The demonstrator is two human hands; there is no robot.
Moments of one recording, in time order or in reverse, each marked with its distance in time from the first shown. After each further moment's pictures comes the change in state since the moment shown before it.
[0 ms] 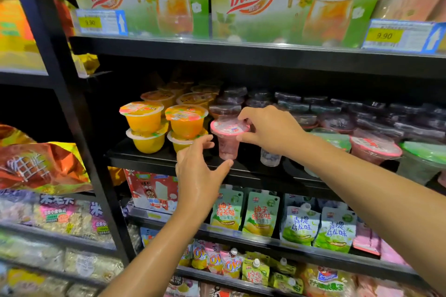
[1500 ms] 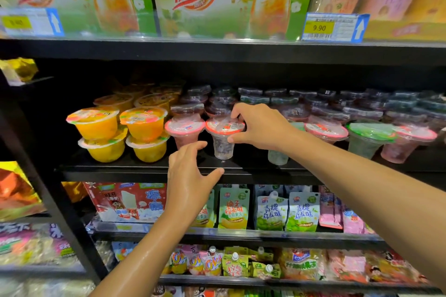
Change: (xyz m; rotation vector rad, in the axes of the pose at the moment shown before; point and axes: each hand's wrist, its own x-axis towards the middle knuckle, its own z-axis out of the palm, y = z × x) left_hand -0.009 0.008 0.036 0.047 -0.188 0.140; right_hand -0.037 0.047 -0.003 0.121 -0.043 0.168
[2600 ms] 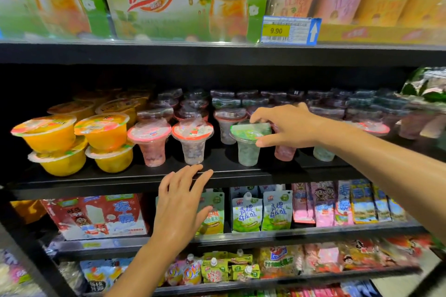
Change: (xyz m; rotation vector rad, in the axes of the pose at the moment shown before) left_hand -0.032 -0.020 0.047 0.541 -0.113 0.479; right_hand -0.055 0.089 -0.049 -0.158 -0.177 0.064
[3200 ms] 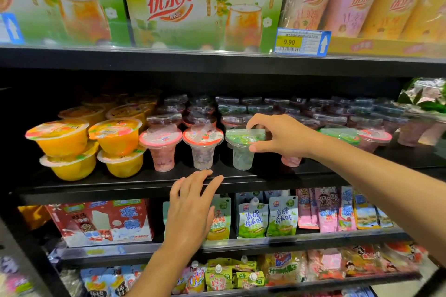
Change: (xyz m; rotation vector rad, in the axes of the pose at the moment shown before) left_hand 0.000 -0.002 0.005 -0.051 0.033 -0.002; right_hand 0.014 -0.024 0.015 0.182 0.088 -0.046
